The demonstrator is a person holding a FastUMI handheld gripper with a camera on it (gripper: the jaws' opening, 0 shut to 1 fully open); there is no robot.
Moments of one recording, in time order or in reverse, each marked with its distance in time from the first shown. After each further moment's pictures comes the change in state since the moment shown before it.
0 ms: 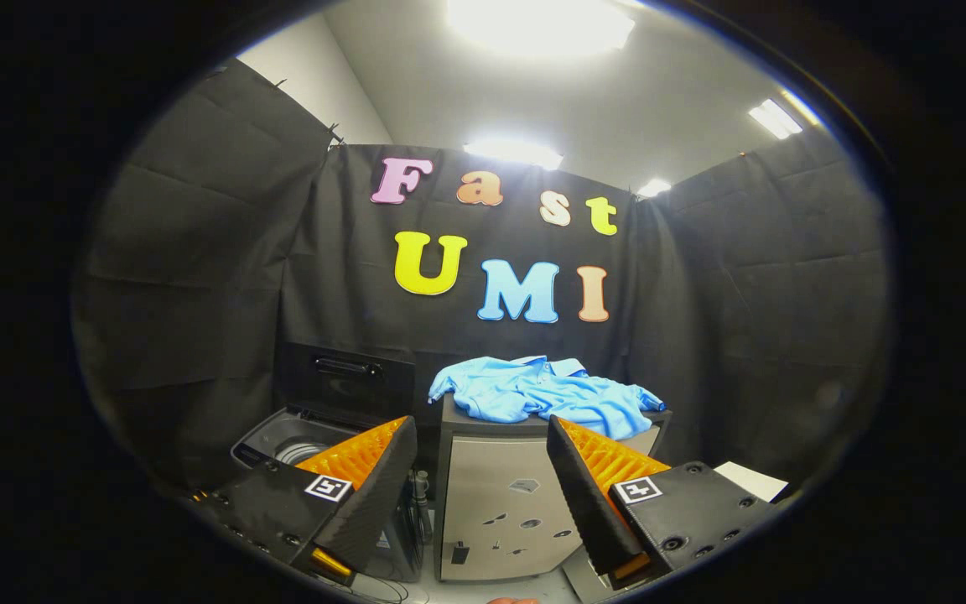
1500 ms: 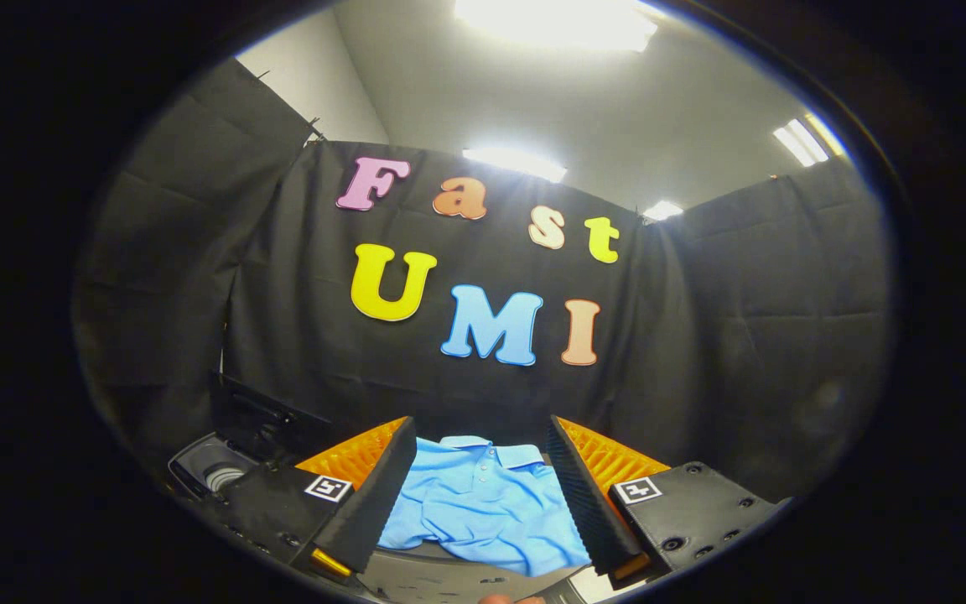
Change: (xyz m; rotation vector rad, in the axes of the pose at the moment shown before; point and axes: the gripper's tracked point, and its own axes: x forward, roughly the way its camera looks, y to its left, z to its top) arm 0.202 -0.112 0.105 -0.082 -0.010 -0.014
